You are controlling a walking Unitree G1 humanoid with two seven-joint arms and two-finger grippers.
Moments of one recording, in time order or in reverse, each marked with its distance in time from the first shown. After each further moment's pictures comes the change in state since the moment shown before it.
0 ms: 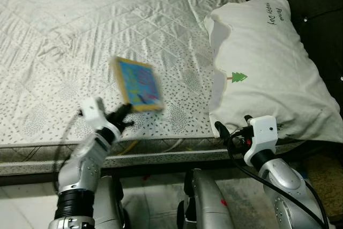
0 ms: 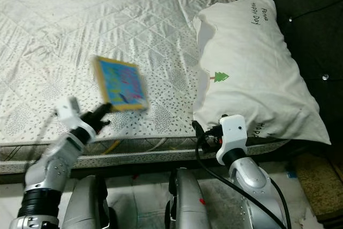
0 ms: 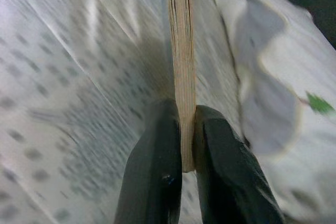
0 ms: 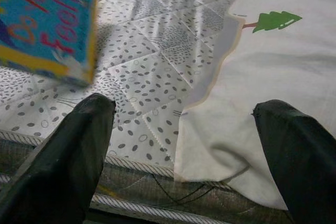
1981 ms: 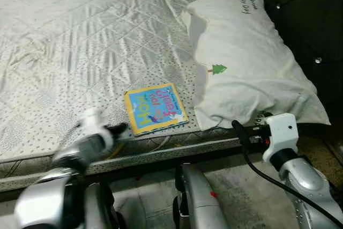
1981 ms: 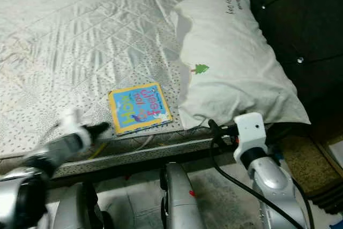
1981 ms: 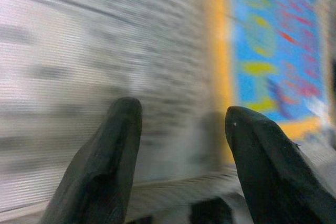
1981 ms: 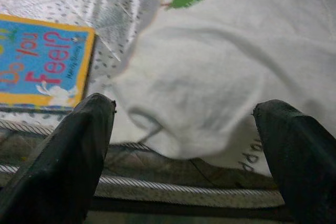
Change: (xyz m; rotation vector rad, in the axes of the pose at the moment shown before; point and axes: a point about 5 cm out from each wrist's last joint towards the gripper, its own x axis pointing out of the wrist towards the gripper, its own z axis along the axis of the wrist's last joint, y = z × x) left arm 0.018 0.052 -0.015 -0.016 0.335 0.216; right arm -0.014 -0.026 0.015 -0.121 0.003 -0.053
